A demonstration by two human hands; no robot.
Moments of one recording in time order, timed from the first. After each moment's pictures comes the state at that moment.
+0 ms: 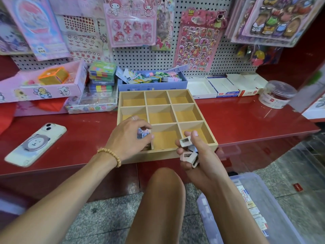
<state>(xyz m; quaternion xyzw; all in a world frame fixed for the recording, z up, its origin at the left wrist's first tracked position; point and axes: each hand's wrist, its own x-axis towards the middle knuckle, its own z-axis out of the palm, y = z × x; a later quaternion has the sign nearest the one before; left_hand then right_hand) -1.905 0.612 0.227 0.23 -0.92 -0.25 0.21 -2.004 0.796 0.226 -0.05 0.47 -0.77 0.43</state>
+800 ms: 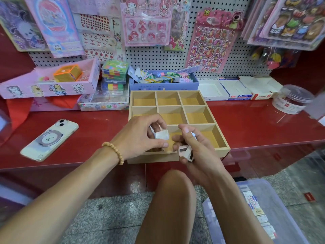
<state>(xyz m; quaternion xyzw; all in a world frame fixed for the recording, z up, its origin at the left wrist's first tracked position) -1.892 0.610 0.255 0.17 -0.90 -0.36 0.17 -1.997 0.762 0.233 -0.14 0.52 -0.73 0.42</state>
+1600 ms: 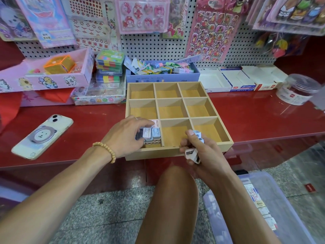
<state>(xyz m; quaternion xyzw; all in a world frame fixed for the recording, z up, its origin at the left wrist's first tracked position) -1.888 0.583 0.219 0.21 -0.95 -0.20 0.08 -2.006 0.774 0.217 -0.10 0.59 -0.69 0.42</state>
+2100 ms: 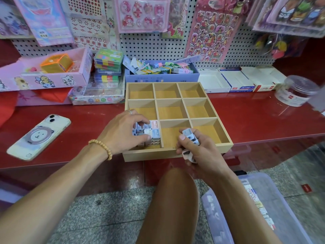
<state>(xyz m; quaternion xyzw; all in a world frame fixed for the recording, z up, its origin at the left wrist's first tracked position) -1.890 0.574 0.222 0.23 -0.94 -0.22 0.13 -2.008 0.769 0.219 -0.18 0.62 -0.65 0.40</state>
